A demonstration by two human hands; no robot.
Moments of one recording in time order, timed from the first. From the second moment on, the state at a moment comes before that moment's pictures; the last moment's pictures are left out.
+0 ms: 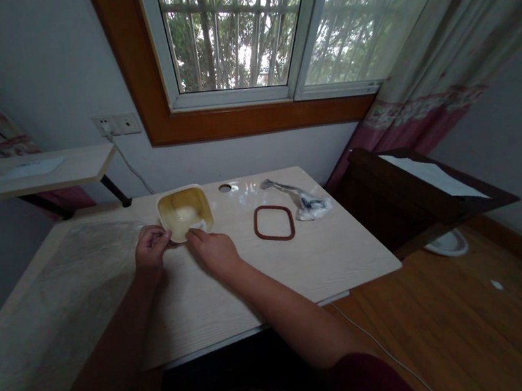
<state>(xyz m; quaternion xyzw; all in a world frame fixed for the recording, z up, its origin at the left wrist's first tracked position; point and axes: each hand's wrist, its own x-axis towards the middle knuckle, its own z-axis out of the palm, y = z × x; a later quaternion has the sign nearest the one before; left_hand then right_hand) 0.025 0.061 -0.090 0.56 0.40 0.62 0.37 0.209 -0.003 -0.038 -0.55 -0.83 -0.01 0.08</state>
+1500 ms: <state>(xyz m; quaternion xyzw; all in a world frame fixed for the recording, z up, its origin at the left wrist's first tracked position) 0.021 0.059 -0.090 0.53 0.37 0.64 0.40 0.210 -0.003 -0.037 -0.53 -0.84 -0.01 0.09</state>
